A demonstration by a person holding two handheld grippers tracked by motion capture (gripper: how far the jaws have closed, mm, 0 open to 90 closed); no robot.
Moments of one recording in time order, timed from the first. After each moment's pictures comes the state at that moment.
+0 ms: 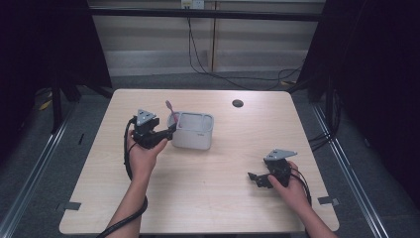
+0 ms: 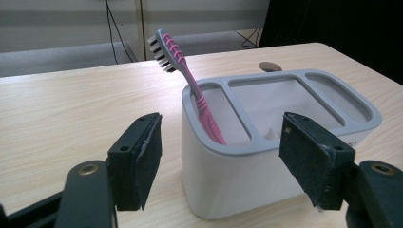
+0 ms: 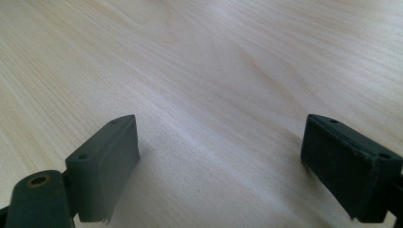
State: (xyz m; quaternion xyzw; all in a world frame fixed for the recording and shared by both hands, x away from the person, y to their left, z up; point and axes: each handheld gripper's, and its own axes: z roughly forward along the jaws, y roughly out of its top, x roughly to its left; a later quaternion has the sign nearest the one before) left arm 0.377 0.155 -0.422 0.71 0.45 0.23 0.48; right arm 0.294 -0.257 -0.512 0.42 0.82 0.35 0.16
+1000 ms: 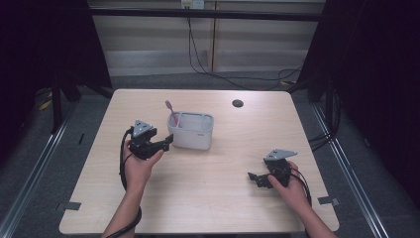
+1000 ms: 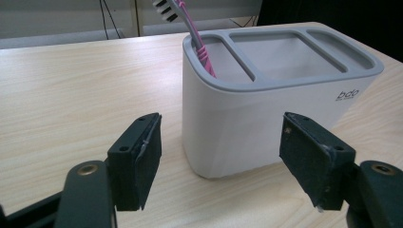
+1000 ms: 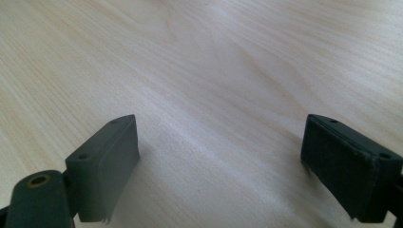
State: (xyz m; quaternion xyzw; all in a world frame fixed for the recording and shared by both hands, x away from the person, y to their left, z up) left arm 0.360 0.168 -0.445 0.73 0.45 0.21 0.47; right arm 0.294 -0.257 -0.512 0.42 0.82 0.35 0.16
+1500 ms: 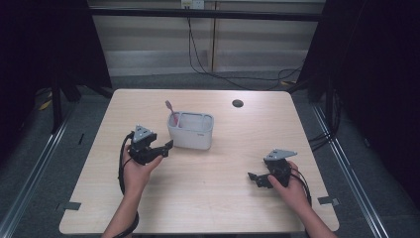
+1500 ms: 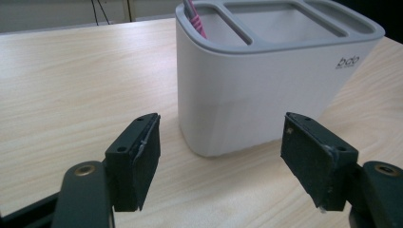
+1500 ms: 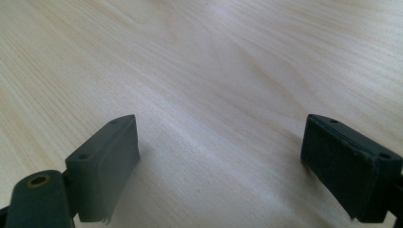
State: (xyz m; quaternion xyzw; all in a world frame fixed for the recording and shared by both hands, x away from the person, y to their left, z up) left arm 0.353 0.172 -0.459 0.74 0.44 0.20 0.47; right arm 0.294 -0.257 -0.512 0.42 0.82 0.35 0.16
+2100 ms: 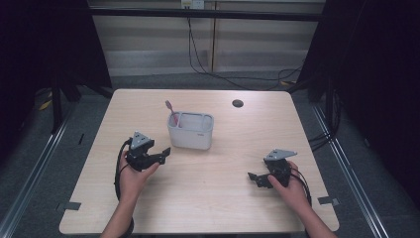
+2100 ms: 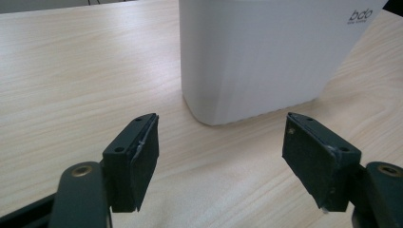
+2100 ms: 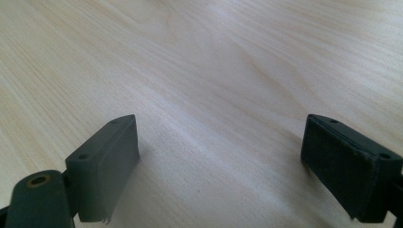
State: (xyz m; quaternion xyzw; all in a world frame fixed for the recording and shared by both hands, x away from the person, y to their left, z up) left arm 0.345 0.182 -0.477 0.75 0.43 0.19 0.46; right arm 0.294 -0.257 -0.512 0.42 0.82 0.35 0.16
